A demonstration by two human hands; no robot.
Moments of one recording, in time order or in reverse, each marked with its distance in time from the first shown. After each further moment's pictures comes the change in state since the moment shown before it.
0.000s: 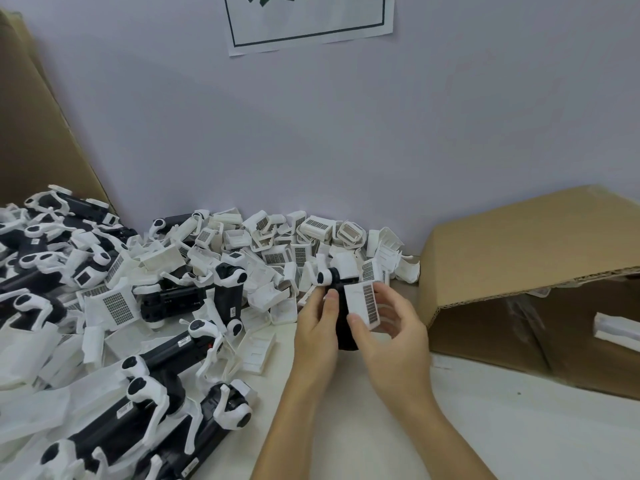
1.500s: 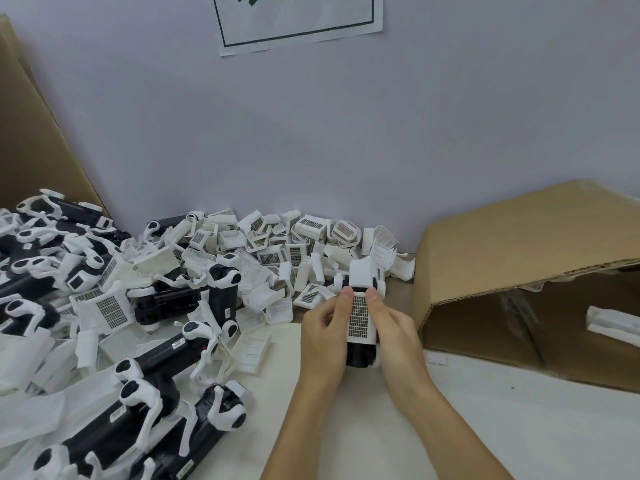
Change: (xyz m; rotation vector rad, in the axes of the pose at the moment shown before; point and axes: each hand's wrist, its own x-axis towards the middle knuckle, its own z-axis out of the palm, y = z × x) left_hand -0.015 0.014 0.015 0.030 -0.037 0.004; right_hand 0.006 -0.017 -0.005 0.342 -0.177 0.334
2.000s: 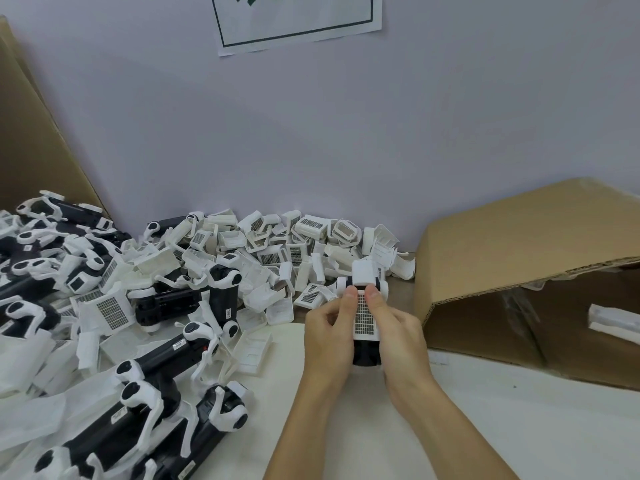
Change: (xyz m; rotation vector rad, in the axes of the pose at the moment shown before) left_hand -0.001 0.002 0.003 -0.019 -0.014 -0.014; right_hand 0.004 0.002 0.001 0.031 0.059 0.060
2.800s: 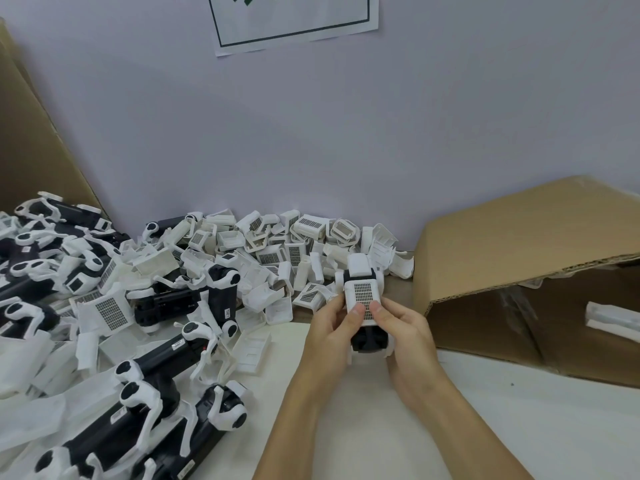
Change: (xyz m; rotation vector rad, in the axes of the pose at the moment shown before) left_hand 0.005 -0.013 -0.010 -0.088 -0.227 -0.049; right_hand 0.011 0.008 -0.023 0.140 -0.152 -0.041
